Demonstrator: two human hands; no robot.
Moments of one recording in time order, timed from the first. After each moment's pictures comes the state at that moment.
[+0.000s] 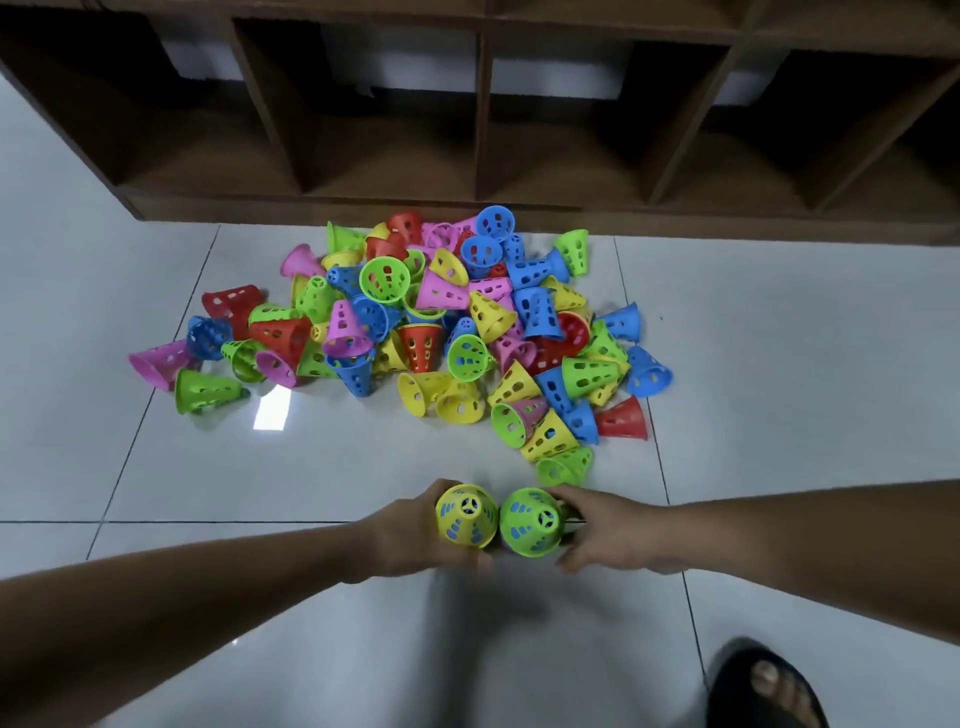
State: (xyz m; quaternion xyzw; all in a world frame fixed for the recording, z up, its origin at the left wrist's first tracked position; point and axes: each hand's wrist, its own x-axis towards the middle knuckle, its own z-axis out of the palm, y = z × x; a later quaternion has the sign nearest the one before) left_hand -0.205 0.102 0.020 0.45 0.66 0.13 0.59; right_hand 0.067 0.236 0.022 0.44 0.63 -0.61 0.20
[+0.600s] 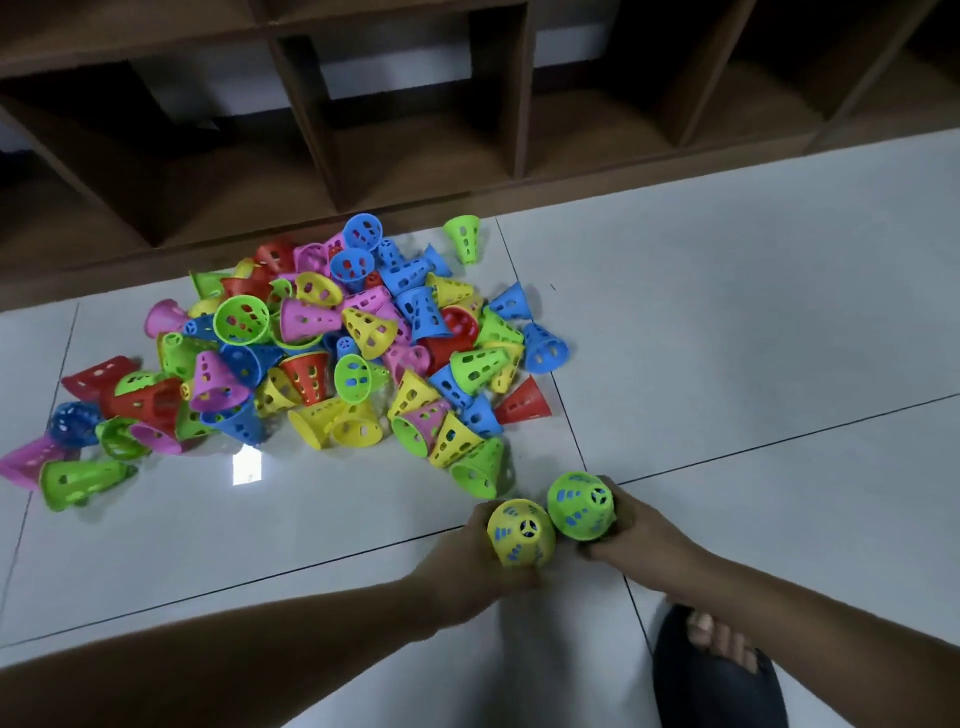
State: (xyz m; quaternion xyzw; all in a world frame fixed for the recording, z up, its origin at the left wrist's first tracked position) left_hand -0.039 0.146 0.002 0.47 0.64 0.13 0.59; right_hand 0.214 0.220 0.001 0.59 0.60 -0.54 -0.02
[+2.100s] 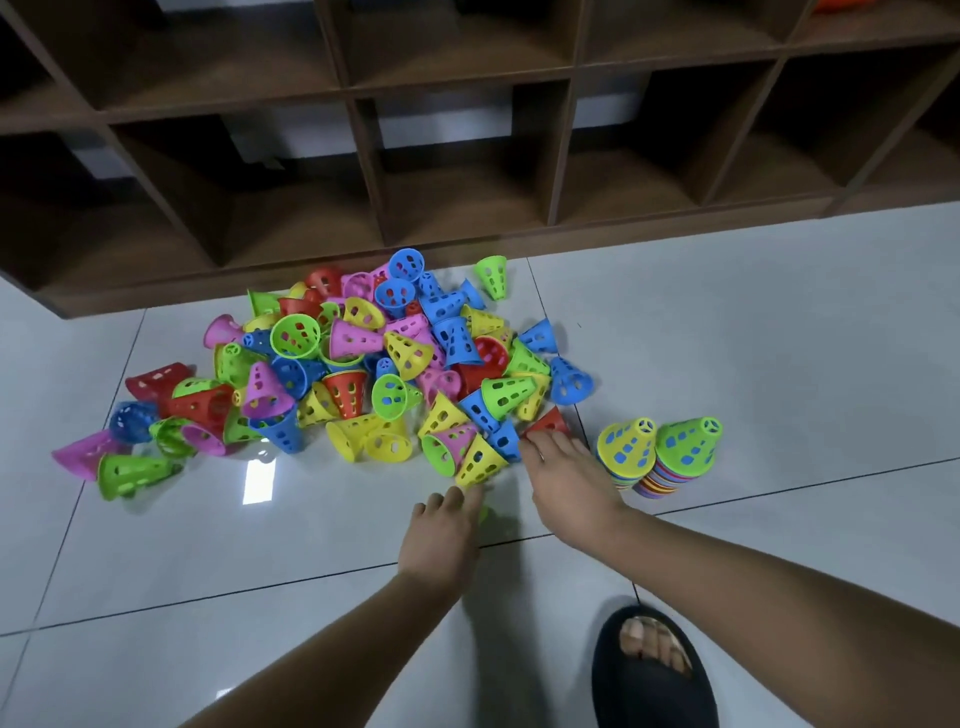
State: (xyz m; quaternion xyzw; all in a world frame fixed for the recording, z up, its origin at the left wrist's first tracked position) left_hand -0.083 0.164 -0.037 0.67 0.71 -0.07 0.17; right_hand 0.099 0.274 0.001 0.41 0.91 -0.02 0.07
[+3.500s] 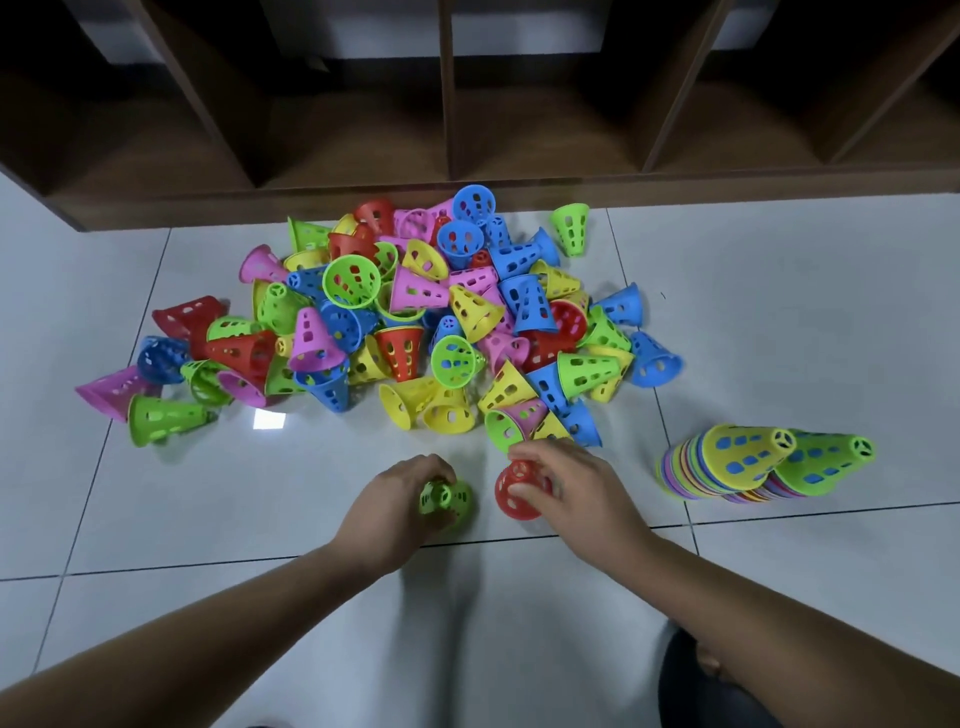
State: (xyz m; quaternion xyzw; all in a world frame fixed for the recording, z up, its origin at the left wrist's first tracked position) left_hand -0.231 0.137 -0.040 0.61 0.70 0.19 0.33; right_hand 0.024 0.241 -0.007 0.43 0.81 -0.38 -0.15
